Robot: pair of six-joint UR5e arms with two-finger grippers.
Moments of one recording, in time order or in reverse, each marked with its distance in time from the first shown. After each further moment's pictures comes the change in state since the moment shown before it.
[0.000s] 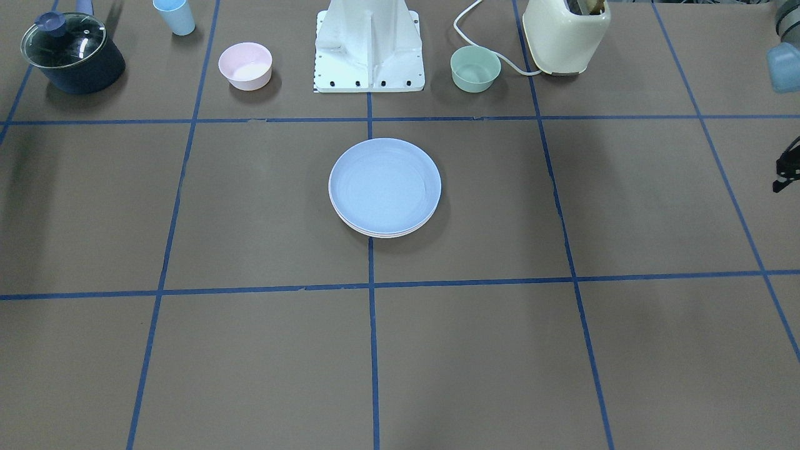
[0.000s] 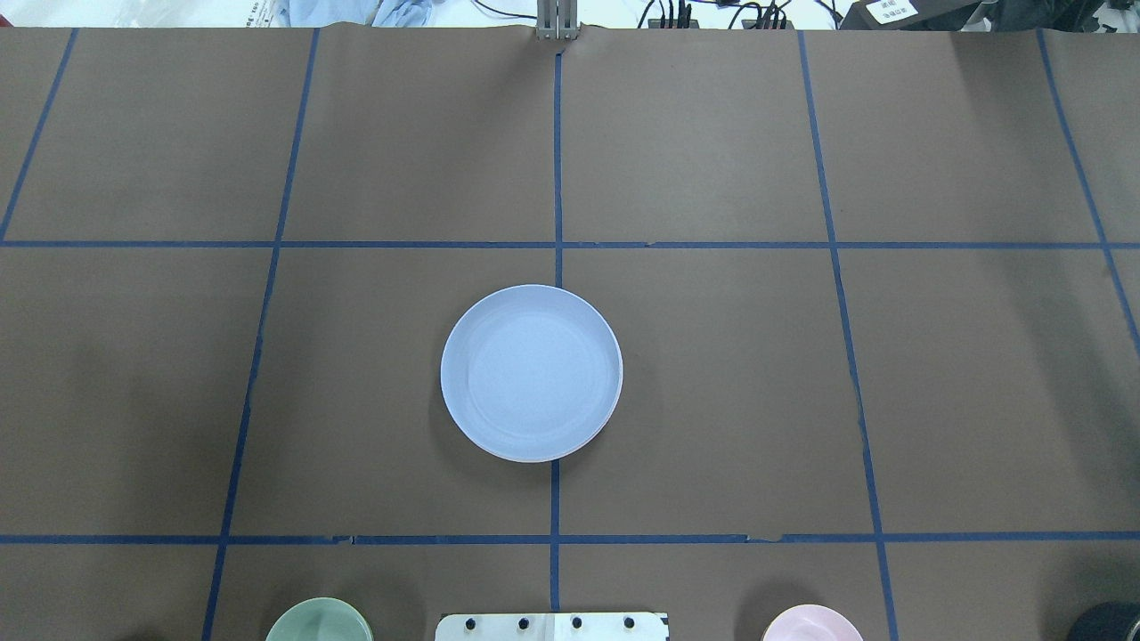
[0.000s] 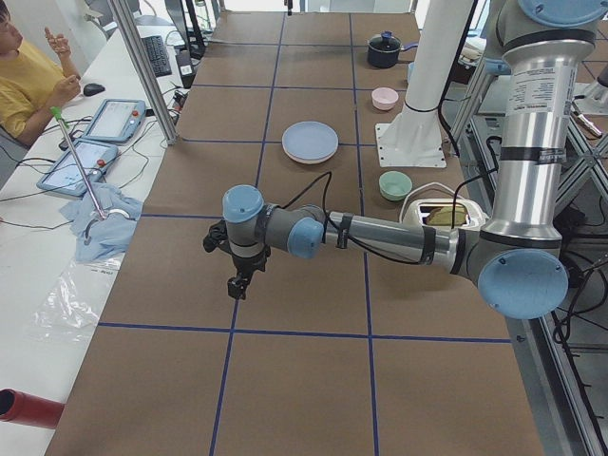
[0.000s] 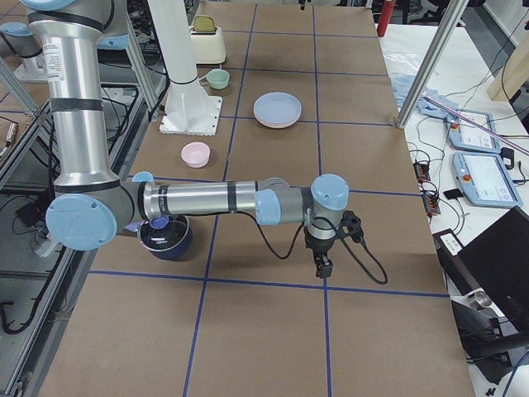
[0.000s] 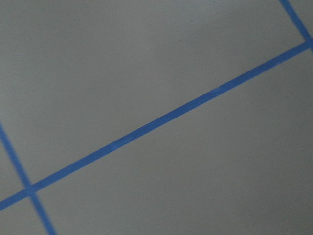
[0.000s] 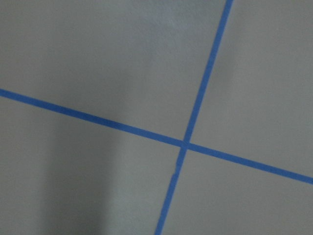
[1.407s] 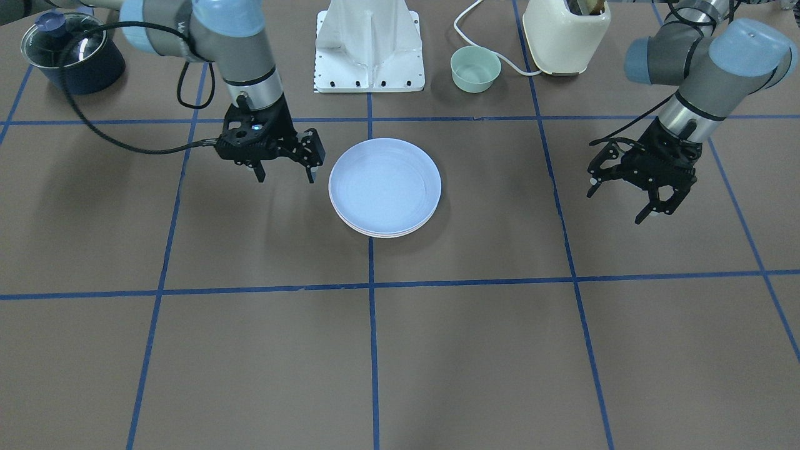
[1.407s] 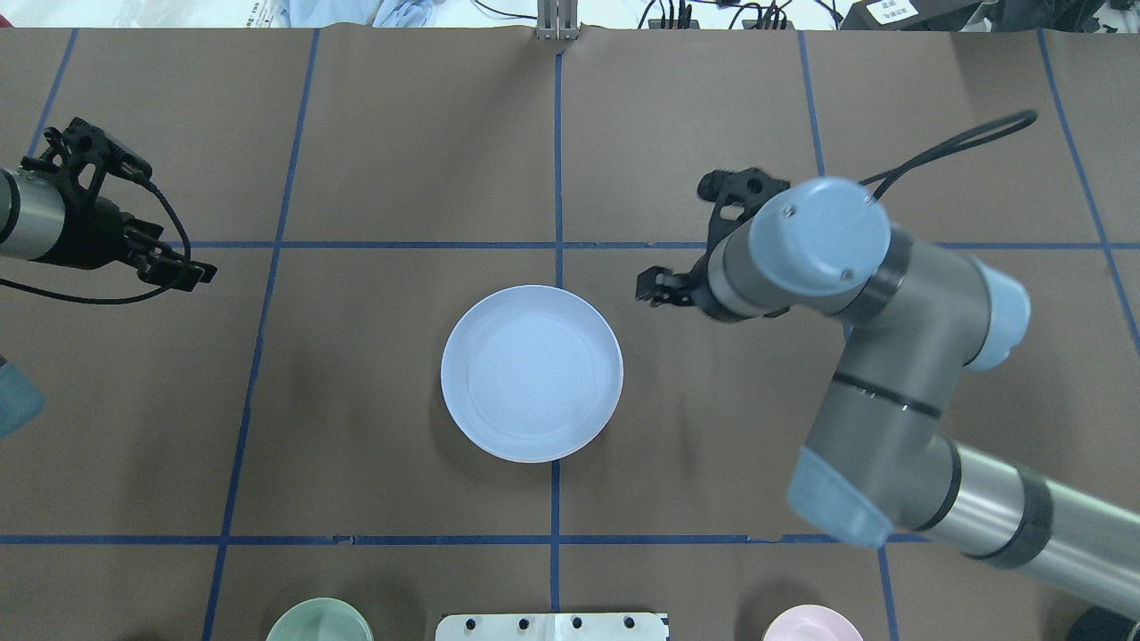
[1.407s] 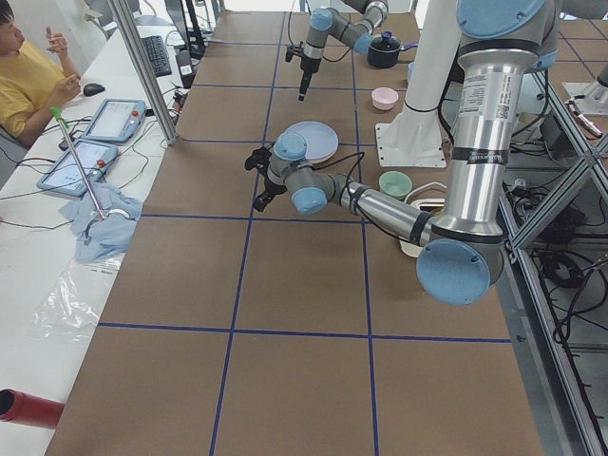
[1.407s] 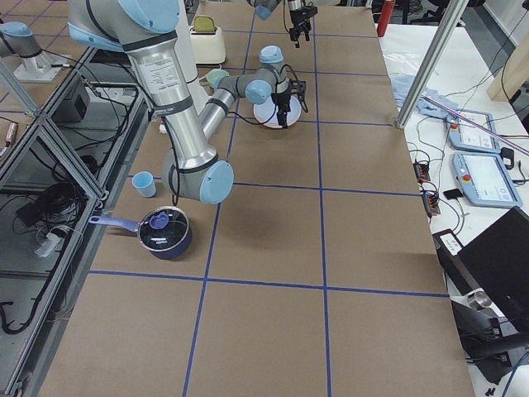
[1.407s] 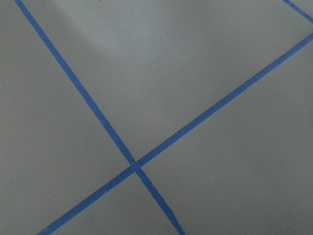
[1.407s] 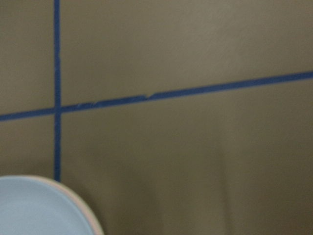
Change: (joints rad) left arm 0.489 -0.040 -0.119 -0.540 0.201 -0.554; right arm -0.876 0.455 0.334 -0.068 -0.446 1.414
